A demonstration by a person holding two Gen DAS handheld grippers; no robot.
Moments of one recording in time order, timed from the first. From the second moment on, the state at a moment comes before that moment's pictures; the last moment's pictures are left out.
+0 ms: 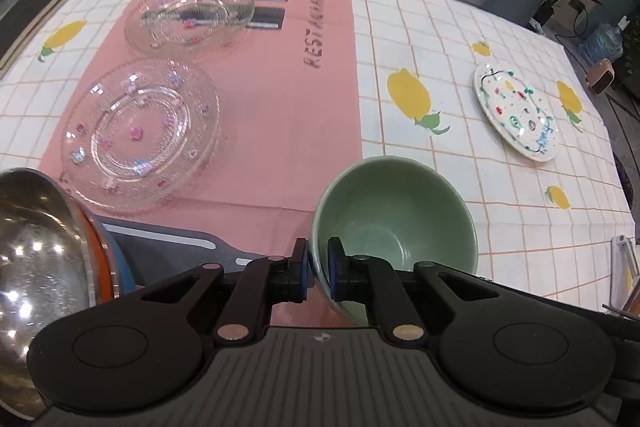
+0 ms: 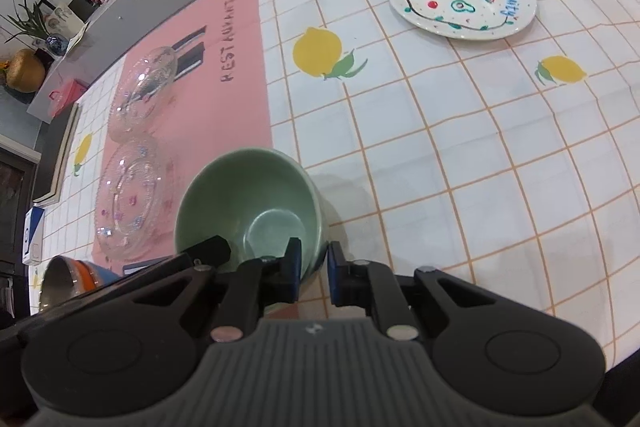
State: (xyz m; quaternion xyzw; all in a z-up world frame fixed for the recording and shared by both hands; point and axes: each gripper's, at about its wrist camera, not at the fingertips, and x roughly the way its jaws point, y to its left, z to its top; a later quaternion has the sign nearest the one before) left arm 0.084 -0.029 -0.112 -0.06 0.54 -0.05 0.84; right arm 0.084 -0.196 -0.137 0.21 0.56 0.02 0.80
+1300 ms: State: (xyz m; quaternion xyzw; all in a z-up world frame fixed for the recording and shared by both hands) left arm 0.004 0.132 -0.038 -0.16 0.49 0.07 0.86; right arm 0.045 -0.036 -0.060 0.13 0.55 0.21 0.80
